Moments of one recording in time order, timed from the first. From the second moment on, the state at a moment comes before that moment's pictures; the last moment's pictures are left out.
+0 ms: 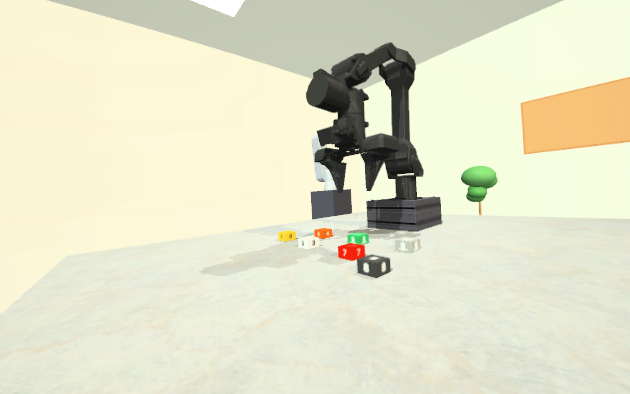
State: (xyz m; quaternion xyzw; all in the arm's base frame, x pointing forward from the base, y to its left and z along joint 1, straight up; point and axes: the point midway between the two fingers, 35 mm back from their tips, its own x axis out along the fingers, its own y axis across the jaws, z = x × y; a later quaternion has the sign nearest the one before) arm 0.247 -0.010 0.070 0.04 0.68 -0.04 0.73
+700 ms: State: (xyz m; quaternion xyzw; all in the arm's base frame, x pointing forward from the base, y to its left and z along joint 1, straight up) arm 0.239 -0.007 0.005 0.04 0.70 -0.04 0.71
